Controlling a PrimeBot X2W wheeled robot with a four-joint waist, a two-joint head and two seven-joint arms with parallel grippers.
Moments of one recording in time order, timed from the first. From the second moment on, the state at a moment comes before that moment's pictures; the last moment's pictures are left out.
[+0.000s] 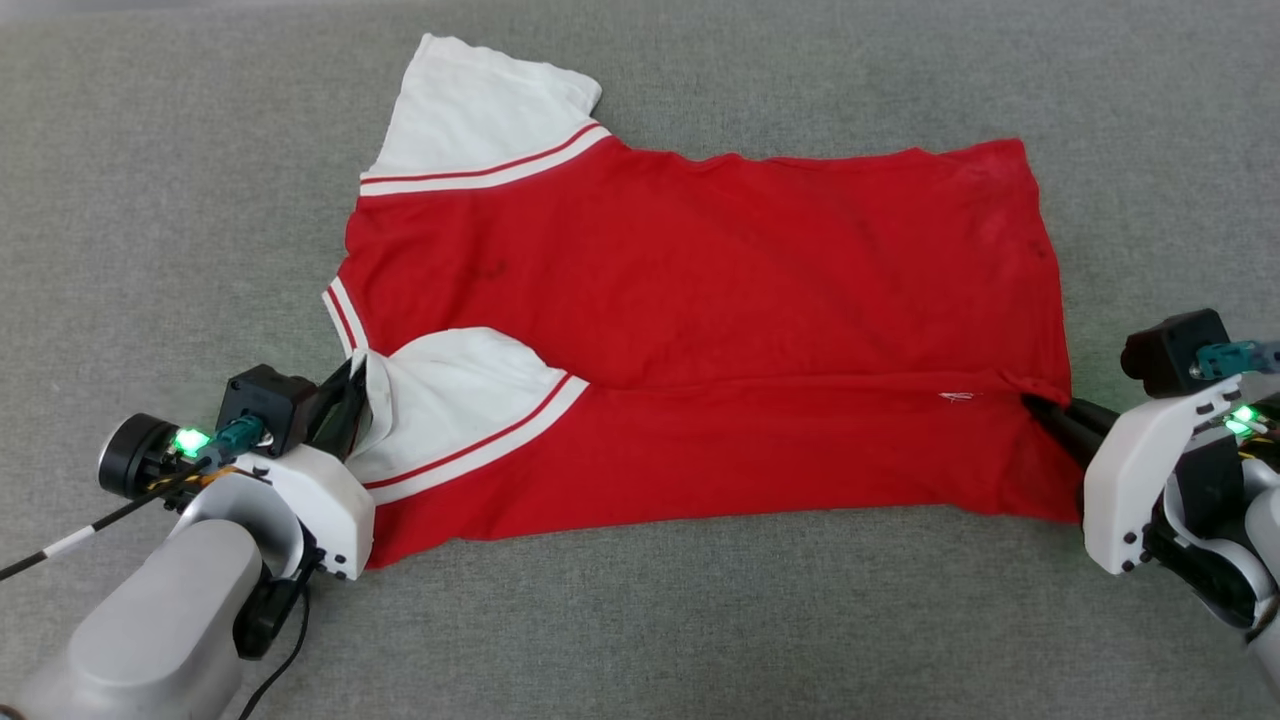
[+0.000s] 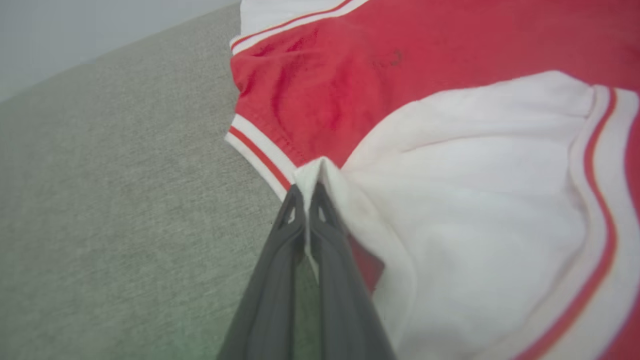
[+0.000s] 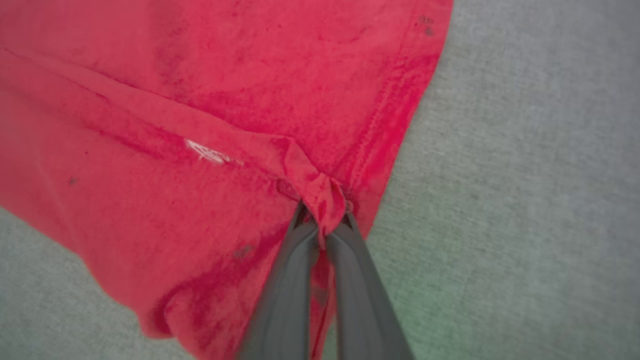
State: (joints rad) left arm -0.58 0.62 -0.79 0.48 -0.67 0.07 -0.20; right arm -0.46 -0.59 0.47 0.30 0.63 0.13 0.31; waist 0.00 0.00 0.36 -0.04
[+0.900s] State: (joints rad) left arm -0.75 0.69 -0.85 0.46 -0.69 -0.07 0.11; right arm -0.44 -0.62 0.50 0.29 0.64 0.13 0.22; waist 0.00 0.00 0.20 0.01
